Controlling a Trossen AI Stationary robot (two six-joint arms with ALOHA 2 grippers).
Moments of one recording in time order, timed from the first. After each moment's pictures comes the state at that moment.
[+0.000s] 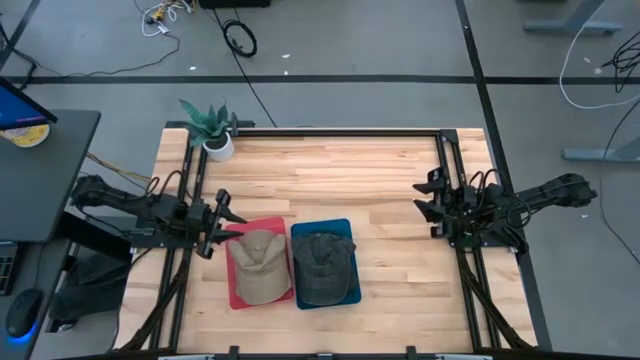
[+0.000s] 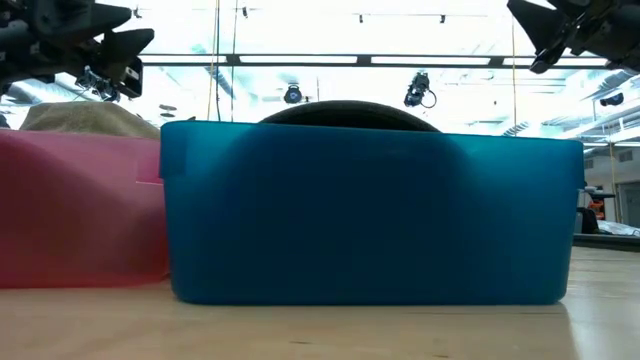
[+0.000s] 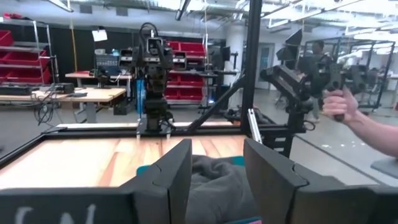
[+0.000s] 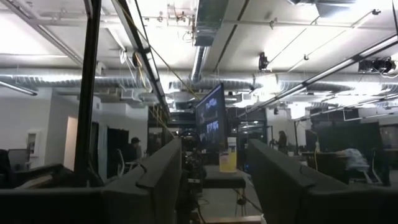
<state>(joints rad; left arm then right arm) -0.30 0.17 0.04 0.31 -0.14 -0.03 0.19 0.42 0.02 0.95 0.21 -0.14</state>
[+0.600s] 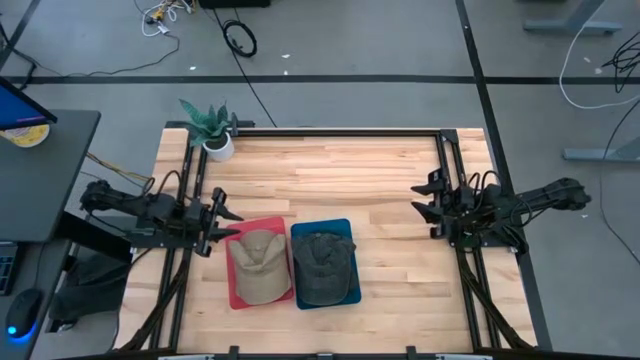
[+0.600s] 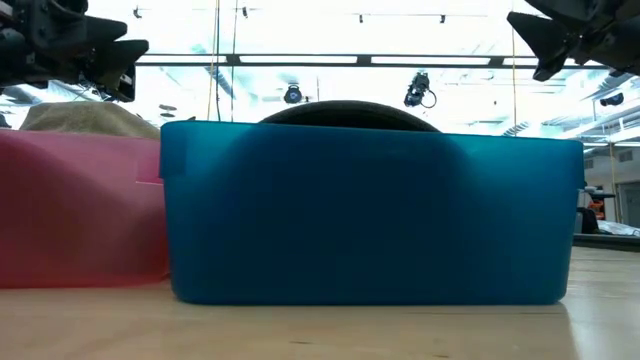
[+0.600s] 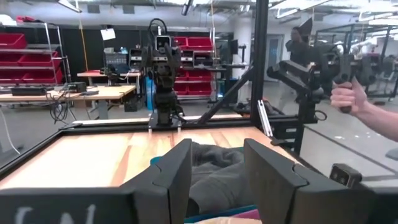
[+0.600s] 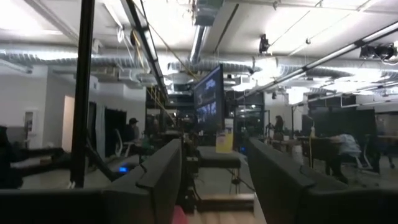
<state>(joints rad) -0.31 0.00 0.04 0.11 -0.18 0.01 0.19 0.29 0.02 0.73 0.22 -0.14</state>
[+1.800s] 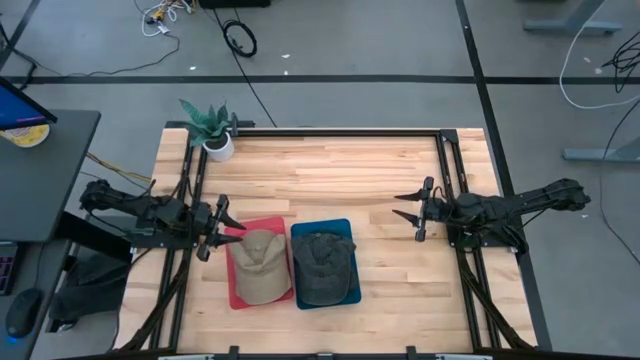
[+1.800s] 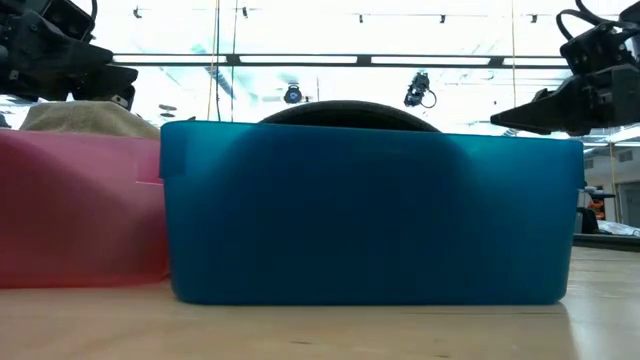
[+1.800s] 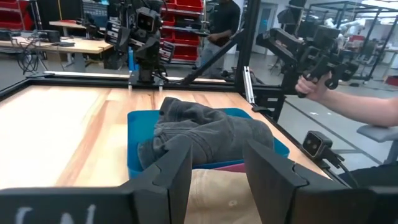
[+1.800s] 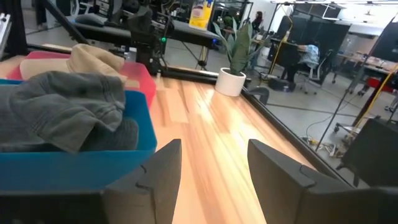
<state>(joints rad) -0.31 0.01 0.04 -0.07 -0.13 -0.12 0.18 0.27 0.02 0.16 0.40 -0.20</state>
